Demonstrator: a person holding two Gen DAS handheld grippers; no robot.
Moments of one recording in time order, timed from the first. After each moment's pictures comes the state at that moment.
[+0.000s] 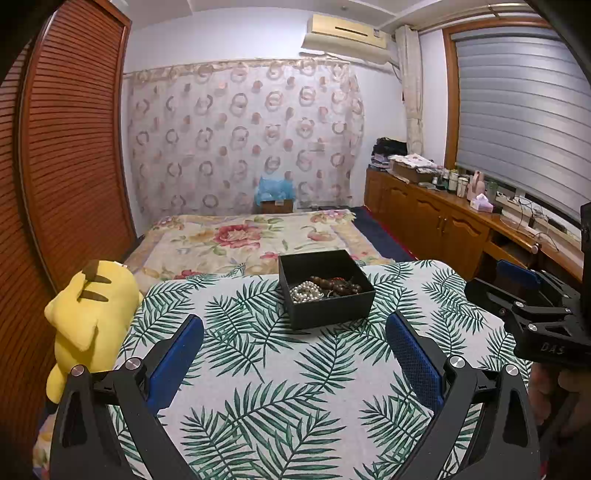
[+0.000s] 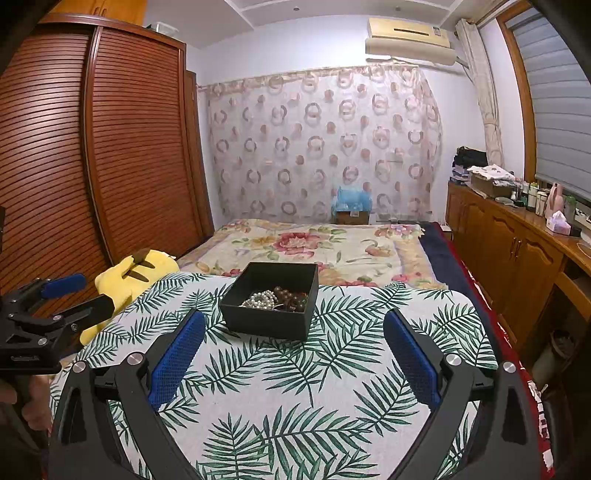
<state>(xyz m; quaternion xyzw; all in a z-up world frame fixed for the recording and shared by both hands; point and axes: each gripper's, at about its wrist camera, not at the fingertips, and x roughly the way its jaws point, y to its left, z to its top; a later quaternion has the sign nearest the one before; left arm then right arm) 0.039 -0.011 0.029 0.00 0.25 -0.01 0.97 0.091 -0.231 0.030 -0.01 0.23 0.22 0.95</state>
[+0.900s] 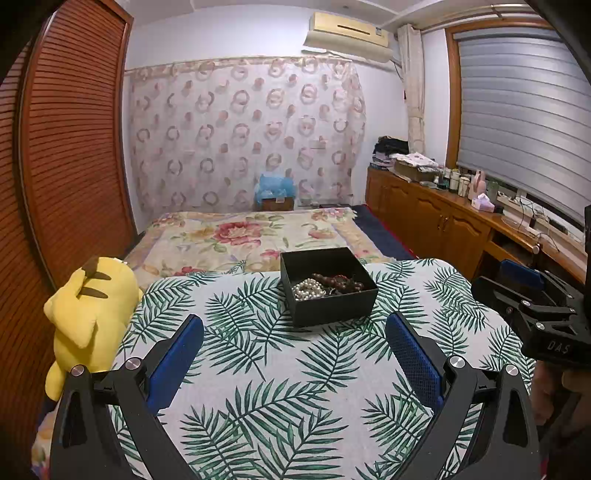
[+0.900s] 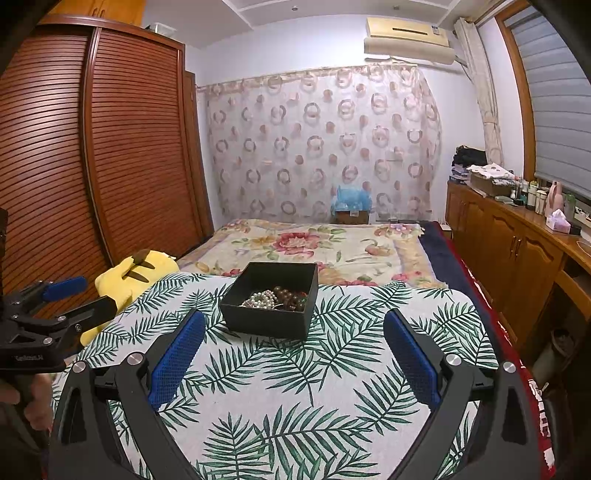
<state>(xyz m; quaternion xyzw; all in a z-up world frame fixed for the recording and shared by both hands) 0.039 -0.010 0.027 0.00 0.25 -0.01 0.97 0.090 -0.227 0.026 0.00 0.23 0.22 0.95</state>
